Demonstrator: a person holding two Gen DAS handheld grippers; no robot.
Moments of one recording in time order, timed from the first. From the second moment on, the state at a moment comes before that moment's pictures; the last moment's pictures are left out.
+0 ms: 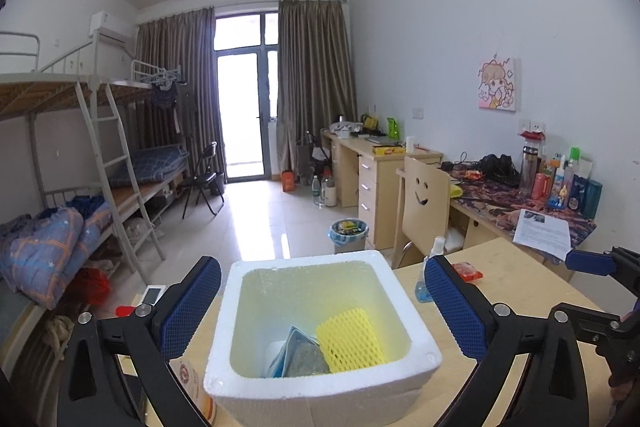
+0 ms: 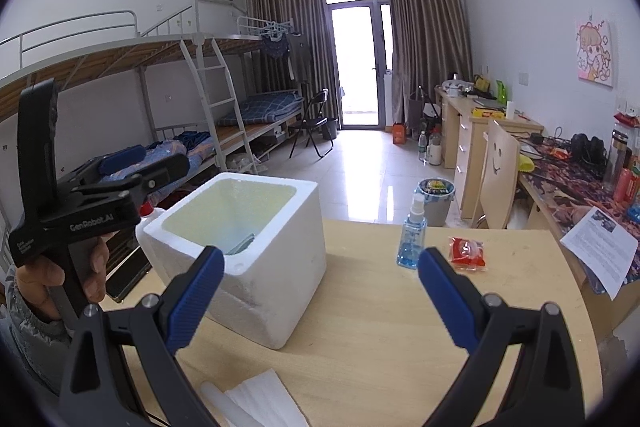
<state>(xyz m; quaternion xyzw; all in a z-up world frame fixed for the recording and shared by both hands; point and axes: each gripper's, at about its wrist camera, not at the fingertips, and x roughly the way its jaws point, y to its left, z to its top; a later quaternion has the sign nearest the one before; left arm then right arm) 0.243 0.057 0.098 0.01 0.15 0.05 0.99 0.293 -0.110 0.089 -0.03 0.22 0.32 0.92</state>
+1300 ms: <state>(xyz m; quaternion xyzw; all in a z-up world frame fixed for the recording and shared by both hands) 0.069 0.023 0.102 0.01 0.11 0.01 0.99 0.151 -0.128 0.110 -0.02 0.14 0.32 0.94</state>
